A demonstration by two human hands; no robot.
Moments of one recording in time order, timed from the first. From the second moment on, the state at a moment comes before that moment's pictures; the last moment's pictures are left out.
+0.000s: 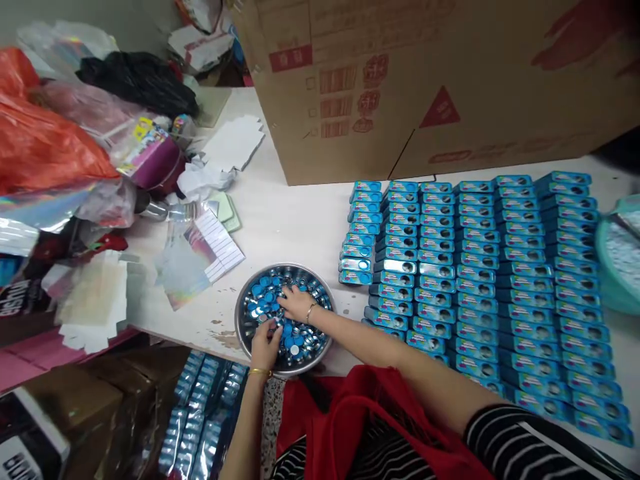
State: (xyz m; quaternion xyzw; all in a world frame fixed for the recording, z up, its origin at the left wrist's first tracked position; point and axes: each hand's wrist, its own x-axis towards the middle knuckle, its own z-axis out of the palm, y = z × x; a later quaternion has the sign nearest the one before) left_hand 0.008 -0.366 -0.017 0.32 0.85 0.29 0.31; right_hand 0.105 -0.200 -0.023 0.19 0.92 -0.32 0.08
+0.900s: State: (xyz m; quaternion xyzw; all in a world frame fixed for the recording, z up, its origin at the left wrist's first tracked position) left_hand 0.066 -0.328 0.059 0.33 0.81 0.43 0.23; right_hand 0.157 -0.218 0.034 0.36 0.07 -0.93 -0.09
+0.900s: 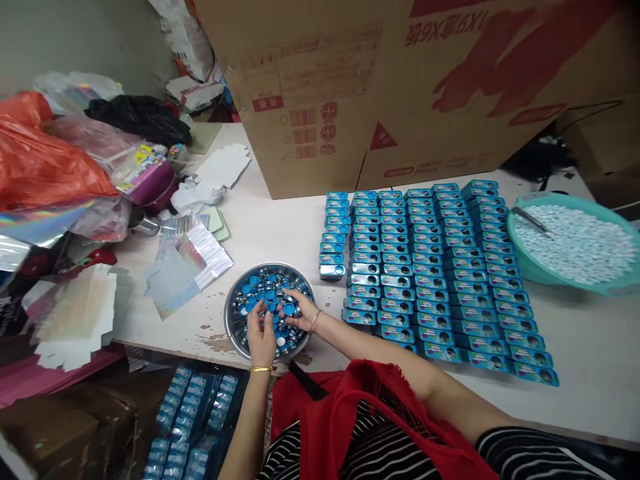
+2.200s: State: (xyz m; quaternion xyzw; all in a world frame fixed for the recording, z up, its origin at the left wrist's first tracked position) left_hand 0.203 0.158 0.036 0.63 0.76 0.05 0.18; right_hand 0.395 -0.006 0.018 0.28 0.08 -0.89 -0.37
